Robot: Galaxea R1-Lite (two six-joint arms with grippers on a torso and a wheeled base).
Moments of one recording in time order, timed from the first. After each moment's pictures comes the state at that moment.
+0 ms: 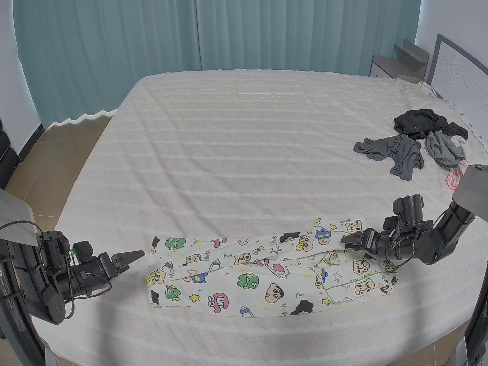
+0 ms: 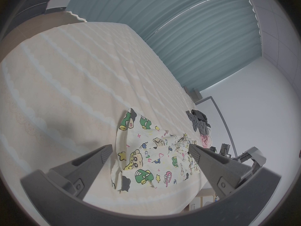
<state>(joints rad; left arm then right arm) 0.13 2.13 -0.13 -1.55 -0.68 -0.61 0.13 2.14 -0.72 -0.67 0.26 0.58</state>
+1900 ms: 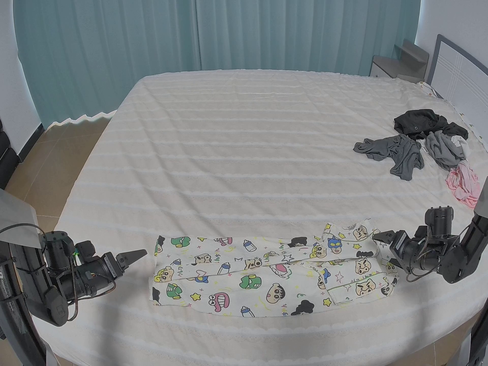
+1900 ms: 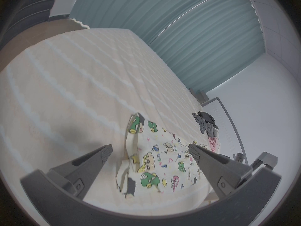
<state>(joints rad) 0.08 2.12 -0.13 -1.55 -0.54 -0.60 0.00 2.03 -0.43 -0.95 0.21 0.79</state>
